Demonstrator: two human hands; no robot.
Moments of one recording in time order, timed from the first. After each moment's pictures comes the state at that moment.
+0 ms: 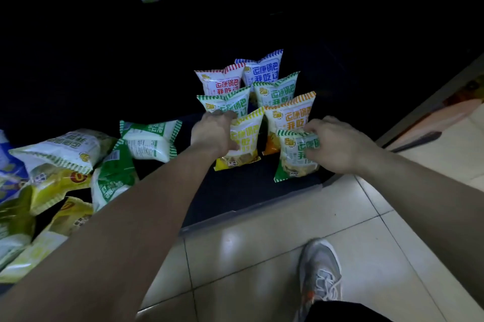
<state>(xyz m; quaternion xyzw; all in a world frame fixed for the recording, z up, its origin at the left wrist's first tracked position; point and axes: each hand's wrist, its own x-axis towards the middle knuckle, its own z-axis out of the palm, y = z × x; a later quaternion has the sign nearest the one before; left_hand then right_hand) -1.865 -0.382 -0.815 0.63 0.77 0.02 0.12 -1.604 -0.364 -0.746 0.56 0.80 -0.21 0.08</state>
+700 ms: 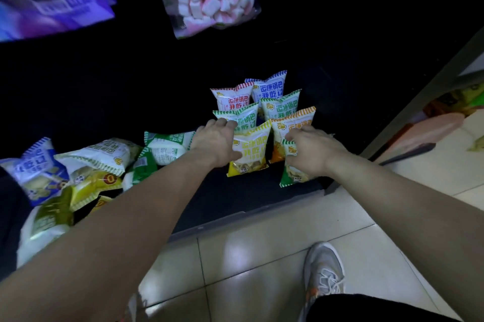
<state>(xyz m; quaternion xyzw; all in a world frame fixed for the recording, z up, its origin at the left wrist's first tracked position) -1.872 -0.427 -0.756 0.68 0.73 -0.04 0.07 -1.642 -0.396 -0.715 0.53 0.83 -0.18 0.10</state>
